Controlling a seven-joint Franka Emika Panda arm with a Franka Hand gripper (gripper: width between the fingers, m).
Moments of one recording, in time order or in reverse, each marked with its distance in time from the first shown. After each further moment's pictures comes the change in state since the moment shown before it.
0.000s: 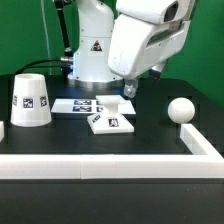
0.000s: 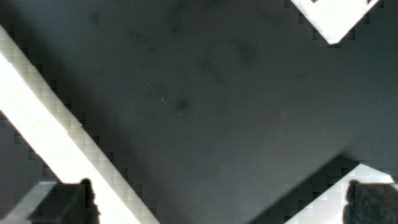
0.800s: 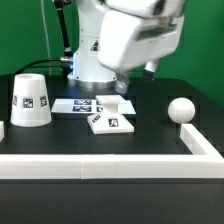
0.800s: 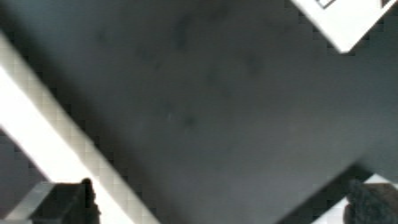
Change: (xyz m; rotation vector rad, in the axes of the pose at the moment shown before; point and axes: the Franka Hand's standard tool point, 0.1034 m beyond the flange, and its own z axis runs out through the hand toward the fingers) arm -0.034 -0.016 0.008 -0.073 0.070 0.112
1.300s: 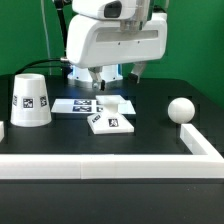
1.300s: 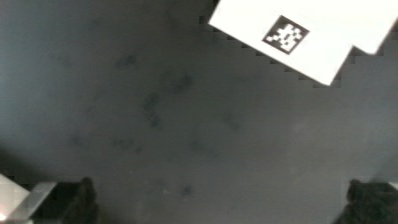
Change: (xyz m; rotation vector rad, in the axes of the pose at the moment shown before) arm -0.028 -0.011 0.020 0.023 0.047 0.251
